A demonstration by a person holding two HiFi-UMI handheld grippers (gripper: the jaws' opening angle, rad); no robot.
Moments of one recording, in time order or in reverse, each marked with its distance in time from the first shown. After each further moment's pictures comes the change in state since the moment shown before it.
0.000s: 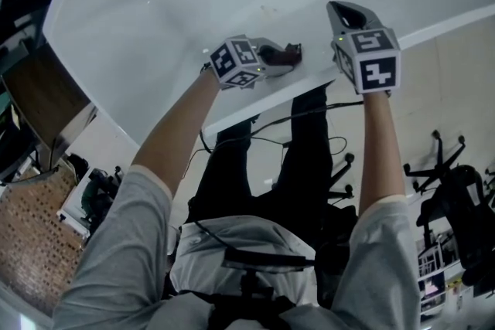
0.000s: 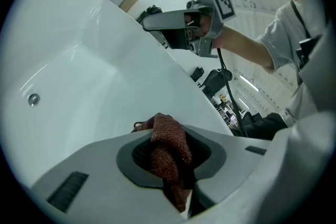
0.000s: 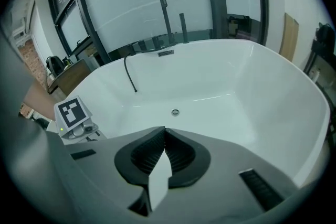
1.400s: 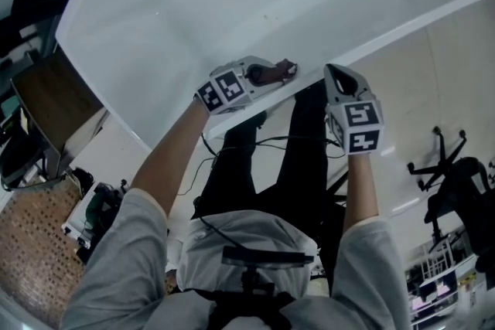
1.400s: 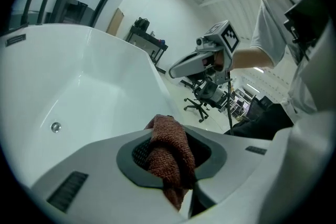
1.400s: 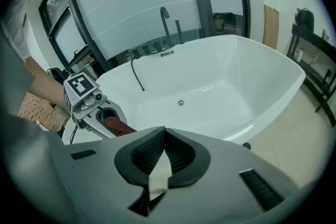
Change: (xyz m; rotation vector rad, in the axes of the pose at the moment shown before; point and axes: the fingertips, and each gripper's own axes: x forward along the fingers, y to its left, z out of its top) left arm -0.061 -0.047 -0.002 0.175 -0.050 0.155; right arm -0.077 0.084 -0.079 0.156 0.004 -0.016
